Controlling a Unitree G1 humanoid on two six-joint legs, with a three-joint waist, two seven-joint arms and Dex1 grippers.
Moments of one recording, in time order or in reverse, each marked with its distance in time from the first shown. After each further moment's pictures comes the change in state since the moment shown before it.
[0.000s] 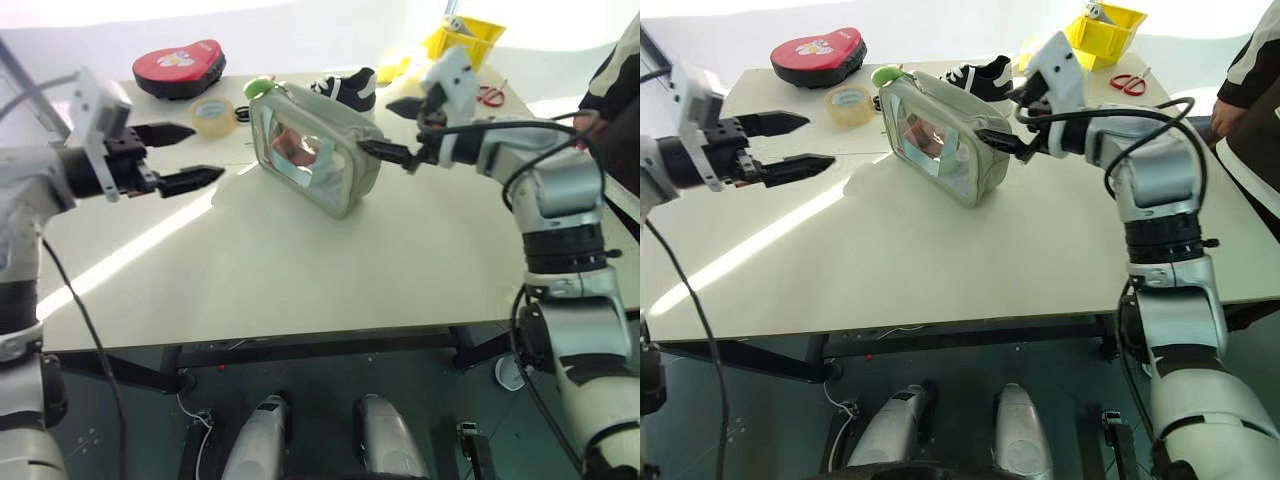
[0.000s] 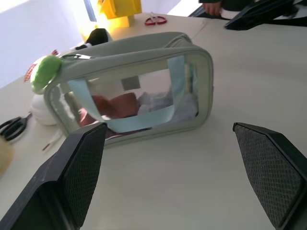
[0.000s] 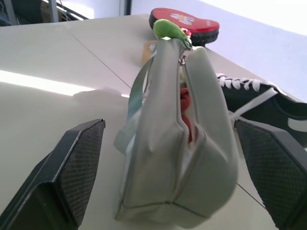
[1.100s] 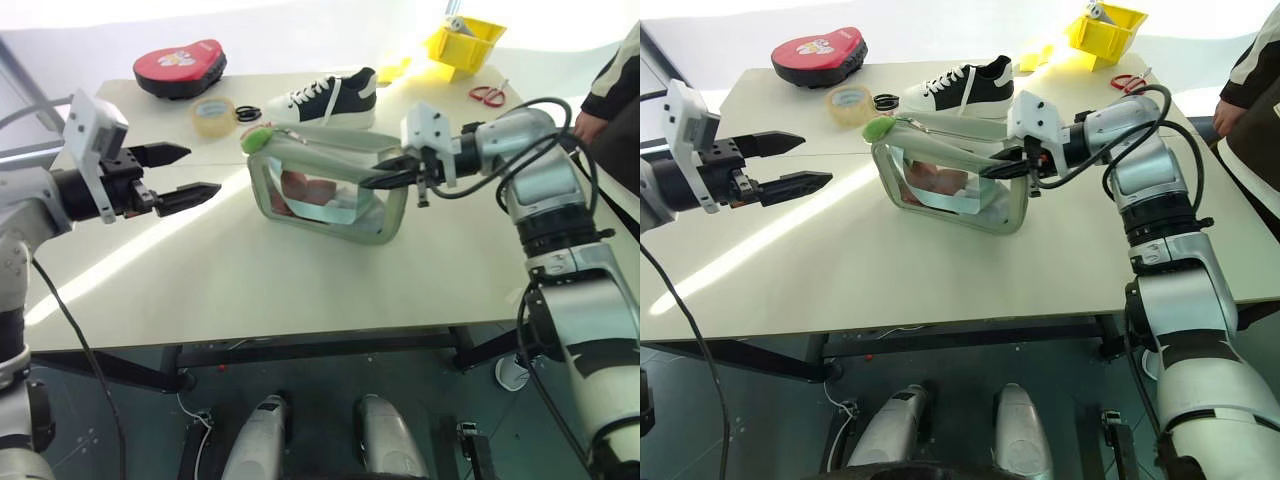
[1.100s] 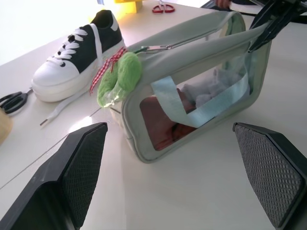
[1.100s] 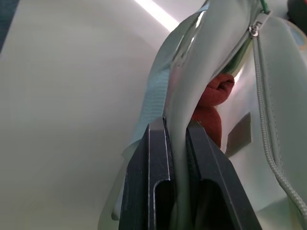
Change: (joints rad) left arm 0.143 0.058 0.085 -0.113 -0.072 0.087 0.083; right arm -0.049 -0.120 0.131 0.330 -0.113 -0.520 0.649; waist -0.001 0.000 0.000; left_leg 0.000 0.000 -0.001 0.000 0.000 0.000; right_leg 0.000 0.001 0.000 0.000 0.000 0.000
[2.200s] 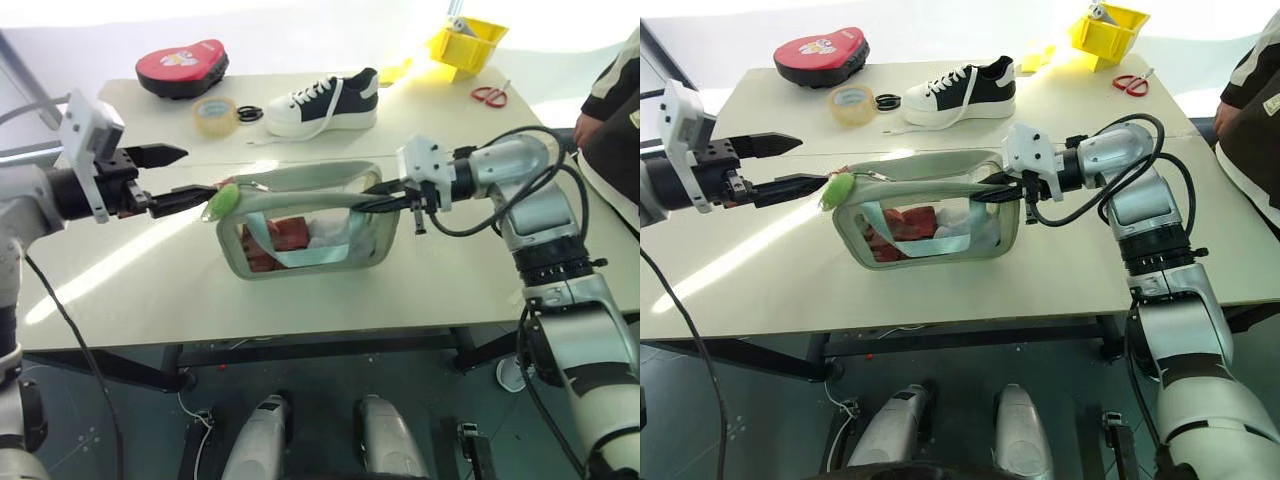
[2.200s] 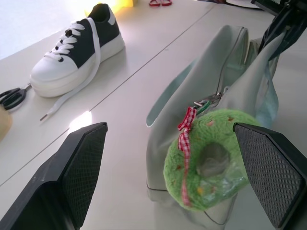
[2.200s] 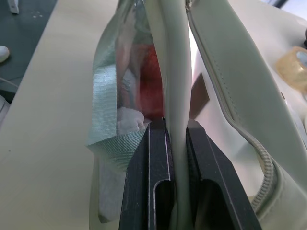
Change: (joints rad) left arm -0.007 0.031 -0.015 0.021 0.005 -0.014 -0.045; right arm 0.147 0.018 -0.027 -0.209 0.018 -0.023 -0.051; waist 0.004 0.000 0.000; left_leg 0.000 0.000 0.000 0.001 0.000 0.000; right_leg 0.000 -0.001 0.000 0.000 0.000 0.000
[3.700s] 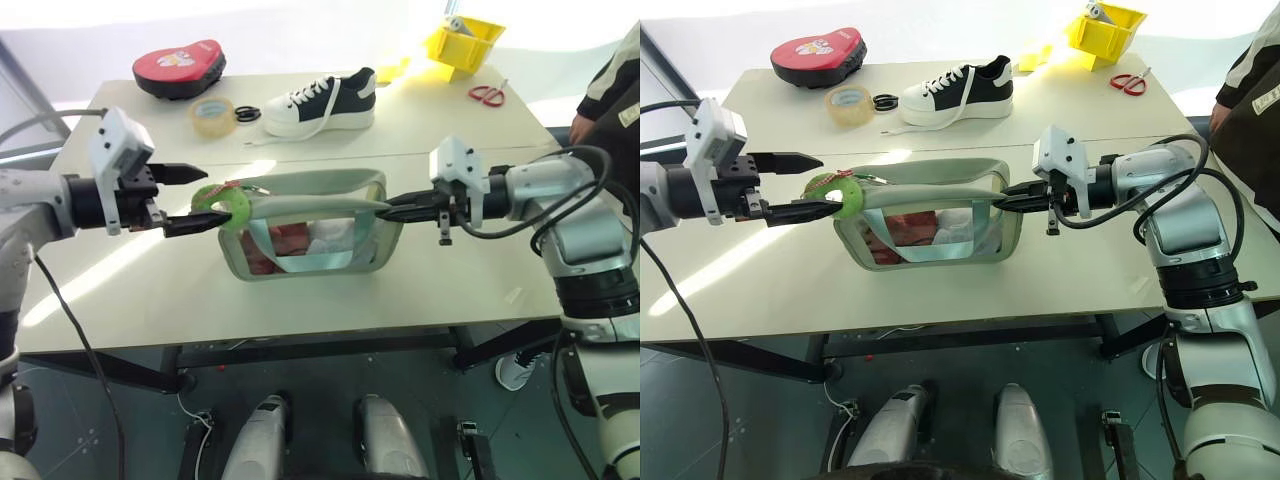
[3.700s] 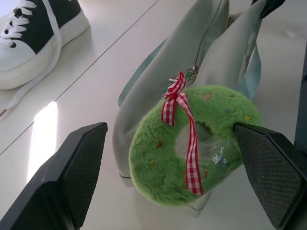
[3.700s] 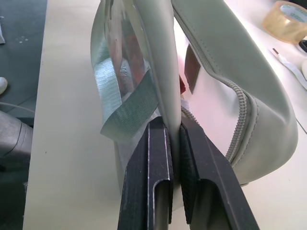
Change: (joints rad) left arm 0.011 0.045 -0.088 -0.057 0.011 0.017 -0.074; right arm 0.175 -0.139 -0.077 -0.354 0.136 0.398 -0.112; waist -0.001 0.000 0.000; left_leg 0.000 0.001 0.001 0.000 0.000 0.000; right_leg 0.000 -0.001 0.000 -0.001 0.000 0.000
